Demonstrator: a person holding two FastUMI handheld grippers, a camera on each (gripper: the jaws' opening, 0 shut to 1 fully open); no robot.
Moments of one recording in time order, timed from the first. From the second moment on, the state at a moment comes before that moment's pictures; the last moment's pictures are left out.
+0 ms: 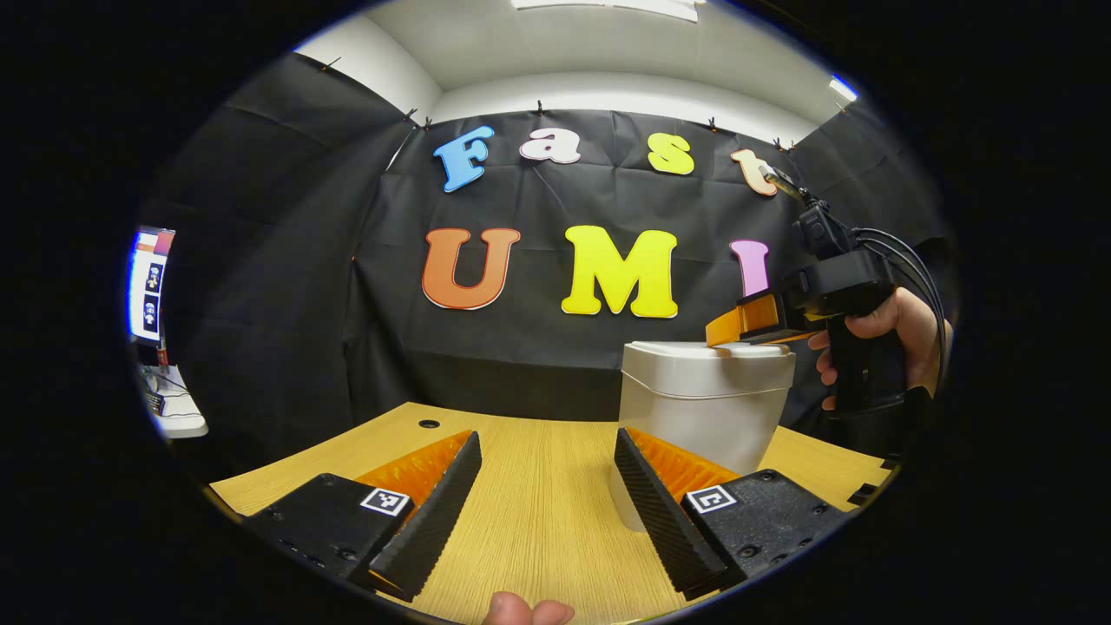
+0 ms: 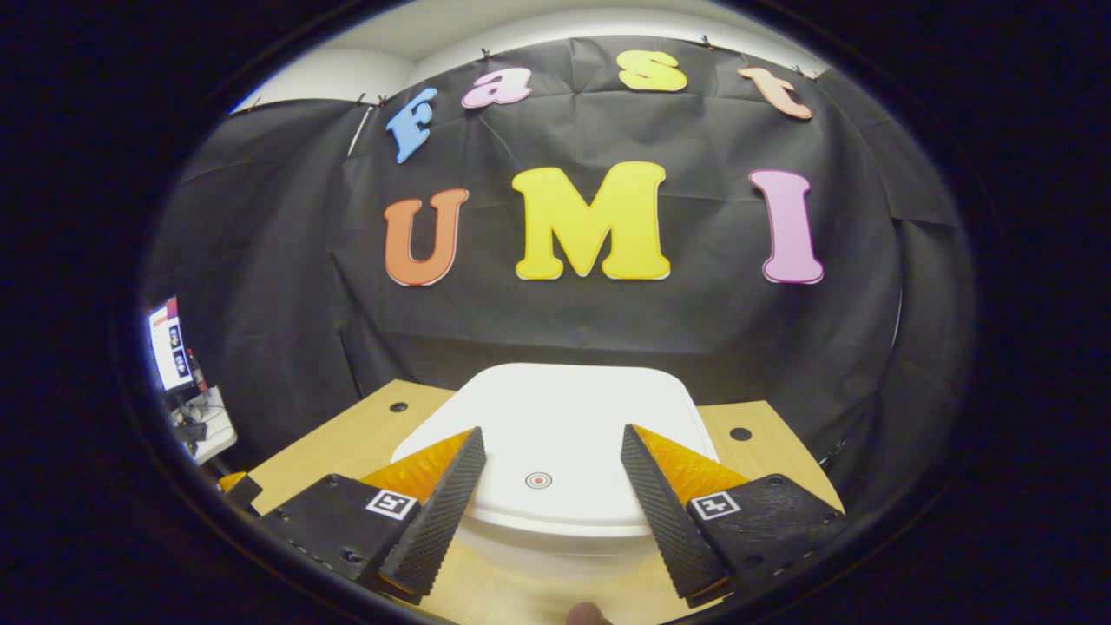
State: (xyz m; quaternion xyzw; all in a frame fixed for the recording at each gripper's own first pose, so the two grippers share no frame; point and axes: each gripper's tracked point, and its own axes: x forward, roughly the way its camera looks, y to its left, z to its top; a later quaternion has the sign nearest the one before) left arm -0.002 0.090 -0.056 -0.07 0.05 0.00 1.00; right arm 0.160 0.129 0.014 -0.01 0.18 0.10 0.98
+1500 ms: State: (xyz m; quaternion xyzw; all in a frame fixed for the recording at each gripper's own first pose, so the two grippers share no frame) left arm -0.002 0.078 -0.056 -0.04 0.04 -0.01 1.00; right arm 0.004 0.023 0.004 0.01 -0.02 0.00 1.00
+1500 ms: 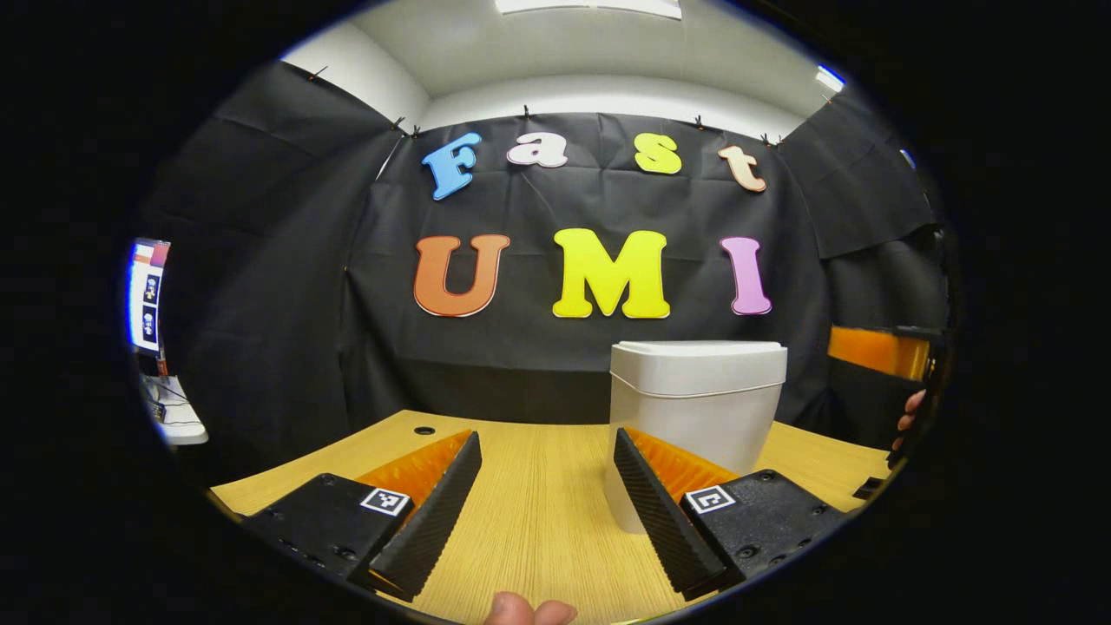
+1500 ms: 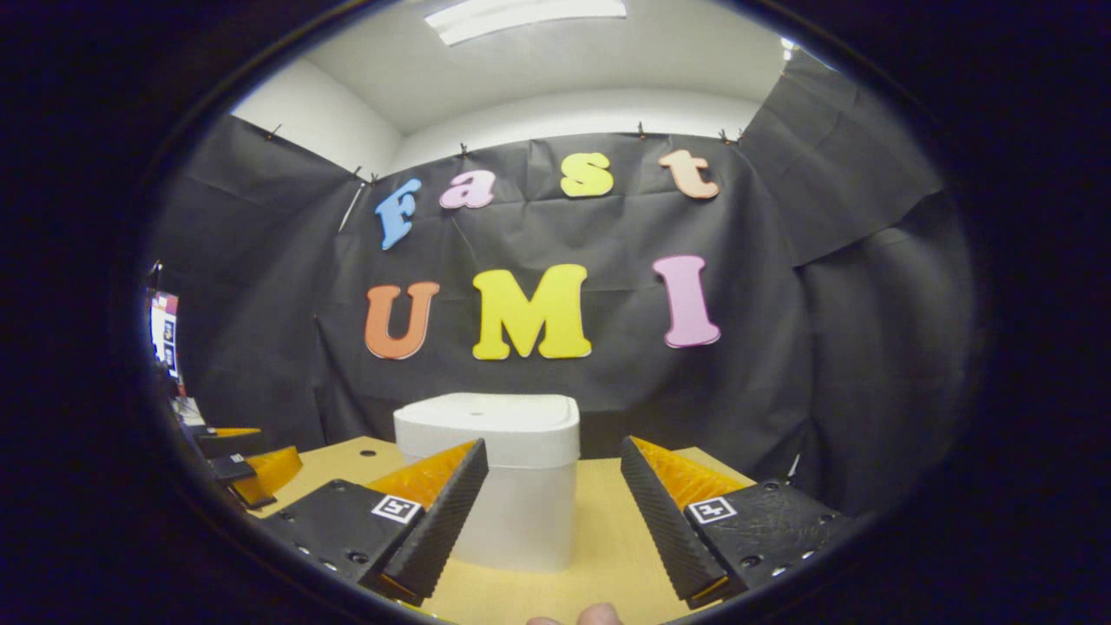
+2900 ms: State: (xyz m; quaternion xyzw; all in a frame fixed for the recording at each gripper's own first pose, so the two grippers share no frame) left arm 0.001 0.064 -0.062 -0.01 0.04 -0.03 1.00; right arm -0.041 0.002 -0.027 0.00 -0.05 -0.07 1.00
